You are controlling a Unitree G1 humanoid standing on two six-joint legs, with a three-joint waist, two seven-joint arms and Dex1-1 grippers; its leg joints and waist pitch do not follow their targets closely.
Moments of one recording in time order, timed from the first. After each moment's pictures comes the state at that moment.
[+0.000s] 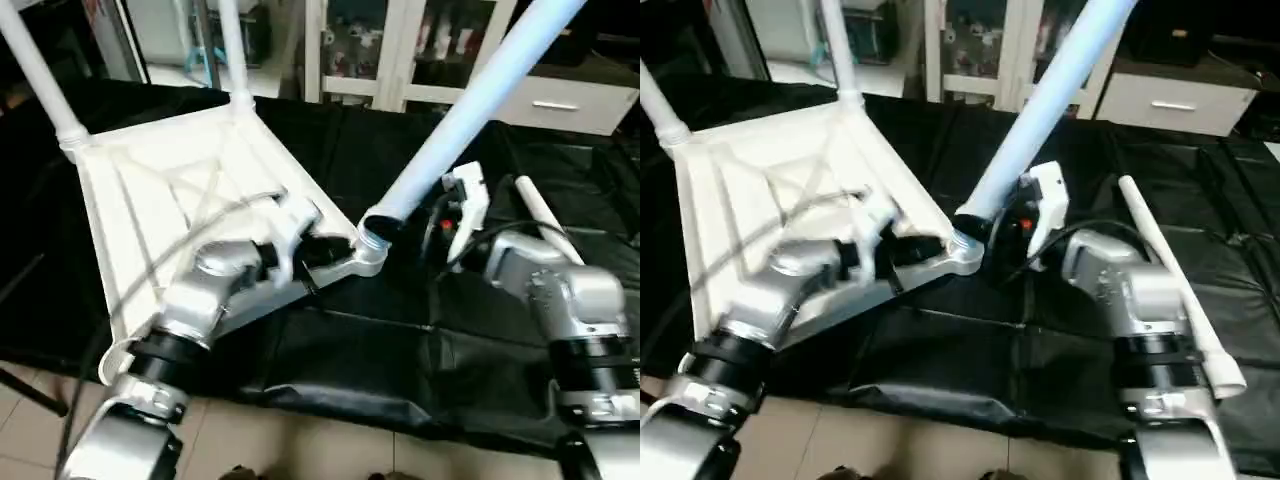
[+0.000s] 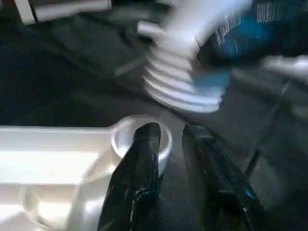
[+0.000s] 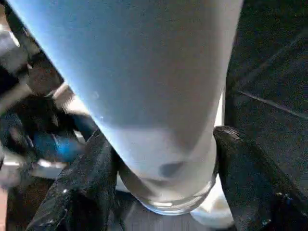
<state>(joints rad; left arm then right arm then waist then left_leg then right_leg) -0.60 0.24 -0.12 0.37 -0.22 0.35 -0.91 -0.56 -0.39 -0.03 0.21 0.48 0.76 0.76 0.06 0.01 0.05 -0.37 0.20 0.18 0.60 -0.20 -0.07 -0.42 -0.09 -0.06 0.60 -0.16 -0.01</state>
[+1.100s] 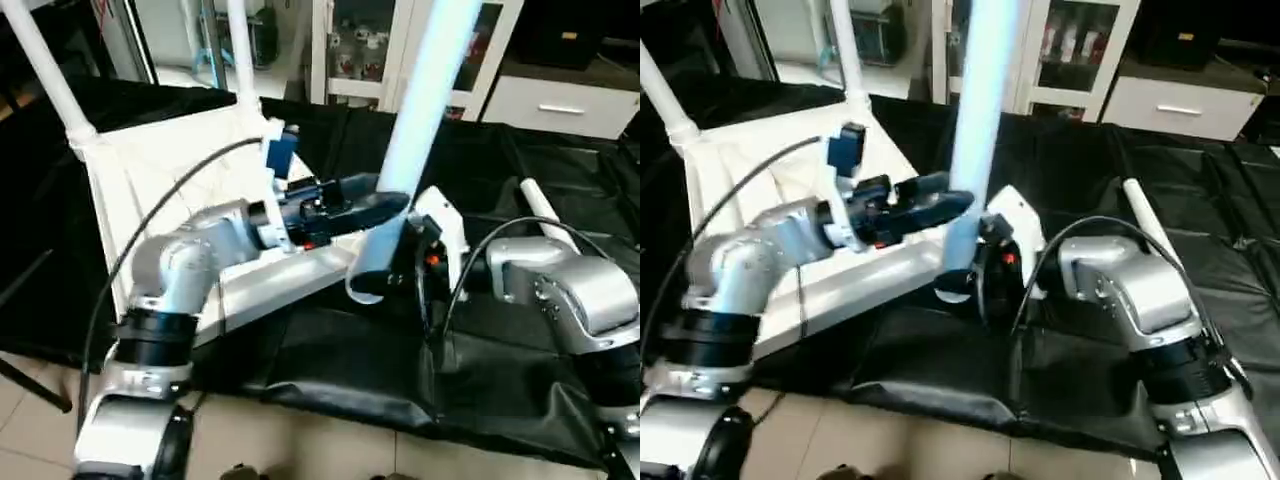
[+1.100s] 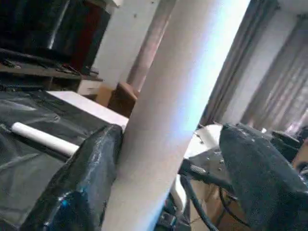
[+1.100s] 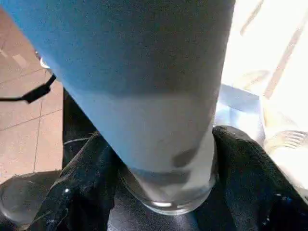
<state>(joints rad) -0.67 0.18 0.02 0.11 -0.69 0.79 -1.05 -0.55 -0.53 0.22 -0.03 0.44 0.87 0.93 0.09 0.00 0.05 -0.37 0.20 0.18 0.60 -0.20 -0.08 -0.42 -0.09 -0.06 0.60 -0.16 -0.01</state>
